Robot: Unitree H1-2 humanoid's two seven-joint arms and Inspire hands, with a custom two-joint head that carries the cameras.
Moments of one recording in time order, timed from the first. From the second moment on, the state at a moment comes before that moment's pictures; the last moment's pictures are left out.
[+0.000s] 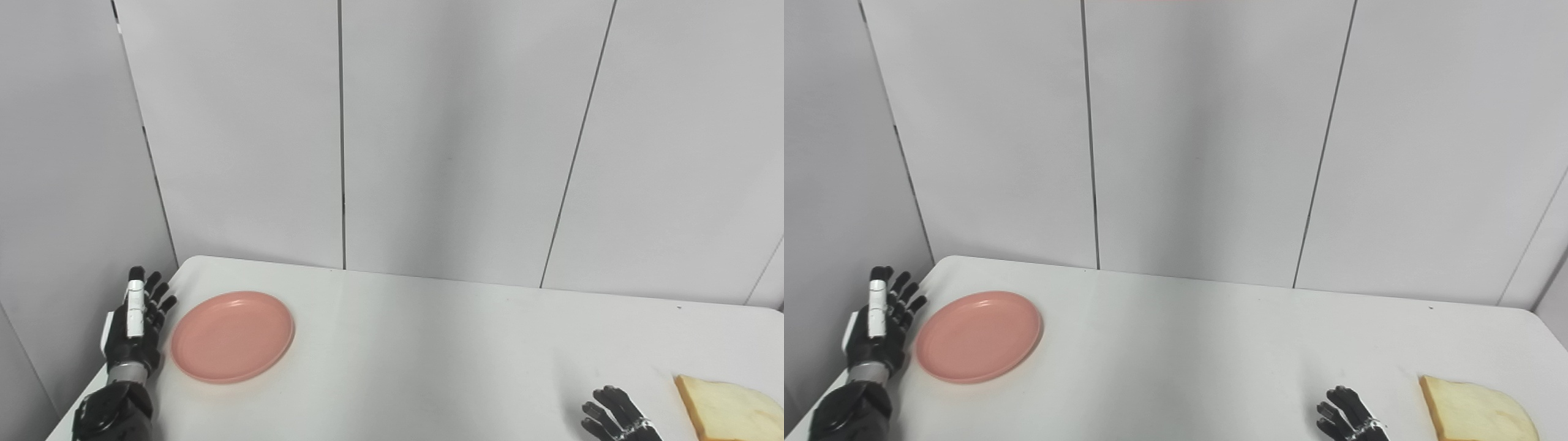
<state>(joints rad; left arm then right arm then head) -0.65 0.37 0.40 1.05 -0.37 -0.36 -0.15 0.09 -0.05 -0.08 -0.10 0.26 -0.28 0.18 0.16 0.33</state>
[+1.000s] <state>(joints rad) -0.66 0.32 0.32 1.06 -0.39 -0.38 -0.22 0.09 -0.05 -0.08 -0.10 0.22 -0.28 0.17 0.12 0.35</state>
